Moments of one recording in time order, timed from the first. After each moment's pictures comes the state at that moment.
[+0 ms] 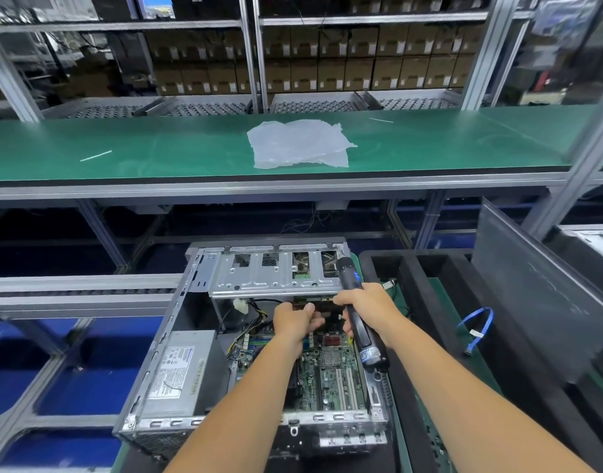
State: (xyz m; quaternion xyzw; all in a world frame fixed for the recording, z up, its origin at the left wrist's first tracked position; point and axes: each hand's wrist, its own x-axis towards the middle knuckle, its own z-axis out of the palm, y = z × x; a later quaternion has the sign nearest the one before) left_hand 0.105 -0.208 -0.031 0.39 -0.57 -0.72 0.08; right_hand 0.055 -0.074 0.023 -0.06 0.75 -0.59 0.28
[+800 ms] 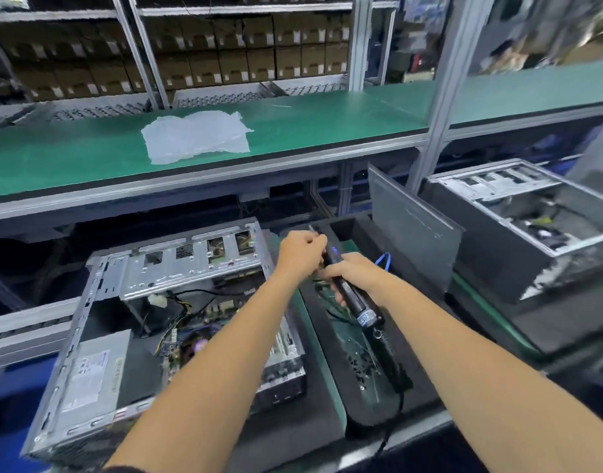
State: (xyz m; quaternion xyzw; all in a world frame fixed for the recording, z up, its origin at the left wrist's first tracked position) left_hand 0.075 -0.078 0.060 0.09 -0.84 -0.53 0.05; right_hand 0.068 0.059 0.044 -0.04 0.76 -0.59 0.28
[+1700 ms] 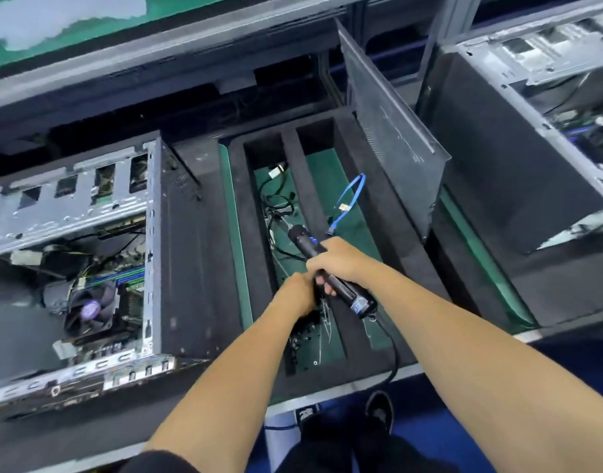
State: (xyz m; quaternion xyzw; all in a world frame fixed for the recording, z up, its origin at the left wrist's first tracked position) left_hand 0.052 0.055 -0.152 0.08 -0.94 -0.13 -0.31; right_hand -0.008 0.166 -0.113 -0.05 0.74 -0.51 0.43
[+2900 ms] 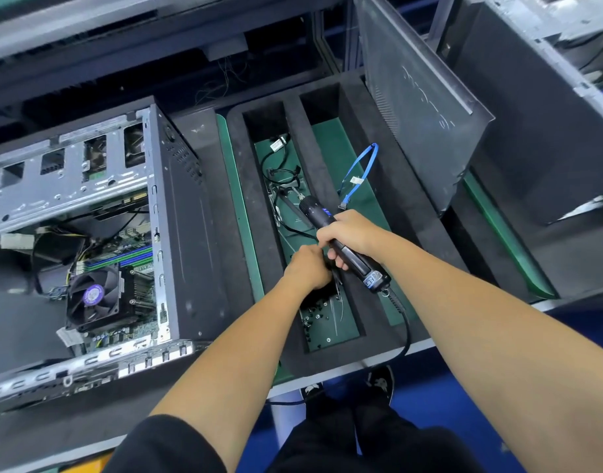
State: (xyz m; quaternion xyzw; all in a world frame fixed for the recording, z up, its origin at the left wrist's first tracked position) left_hand 0.044 0.046 -0.166 0.10 -0.94 -0.20 -0.27; right_hand -0.013 0.154 -0.120 0.02 0.73 -0.53 0.44
